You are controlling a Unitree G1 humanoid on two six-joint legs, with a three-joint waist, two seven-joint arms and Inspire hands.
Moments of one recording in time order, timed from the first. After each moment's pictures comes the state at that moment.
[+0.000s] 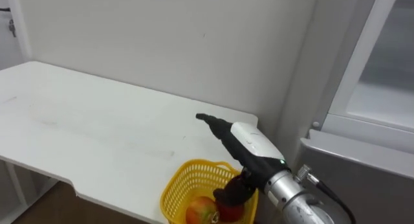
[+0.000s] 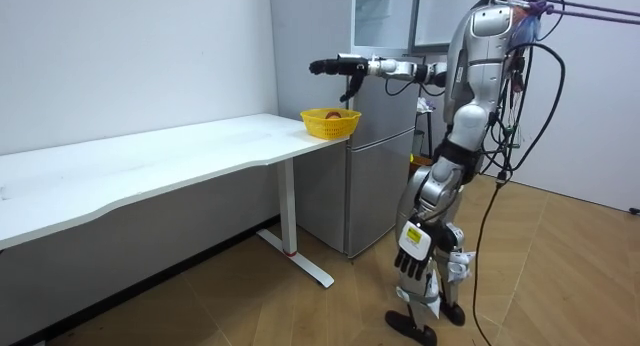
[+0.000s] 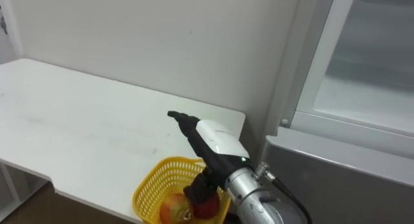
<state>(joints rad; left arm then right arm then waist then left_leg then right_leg) 0.10 0.29 -0.09 1.16 0.36 0.08 -0.18 -0.45 -0.35 0.39 0.08 -0.51 0.01 0.05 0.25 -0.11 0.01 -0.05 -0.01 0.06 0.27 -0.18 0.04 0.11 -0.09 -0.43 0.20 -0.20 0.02</state>
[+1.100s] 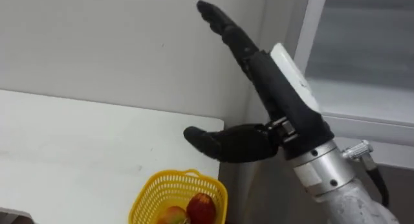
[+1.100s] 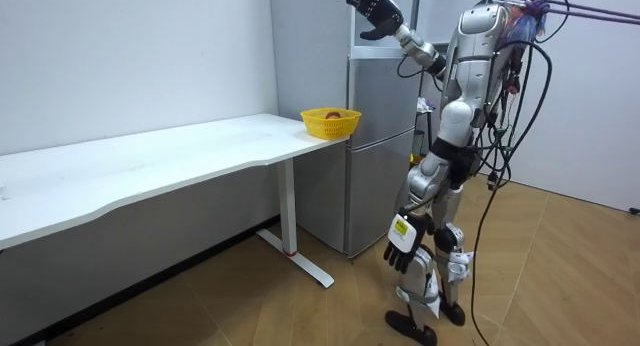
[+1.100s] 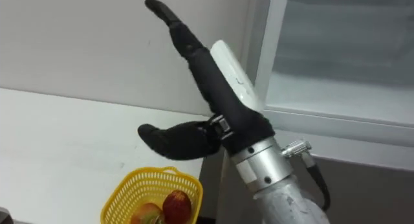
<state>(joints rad) 0.16 0.26 -0.08 1.17 0.34 0.07 -0.13 -0.37 -0.34 0.23 -0.39 -0.18 -0.07 -0.08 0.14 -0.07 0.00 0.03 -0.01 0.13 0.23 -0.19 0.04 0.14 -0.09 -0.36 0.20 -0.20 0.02</state>
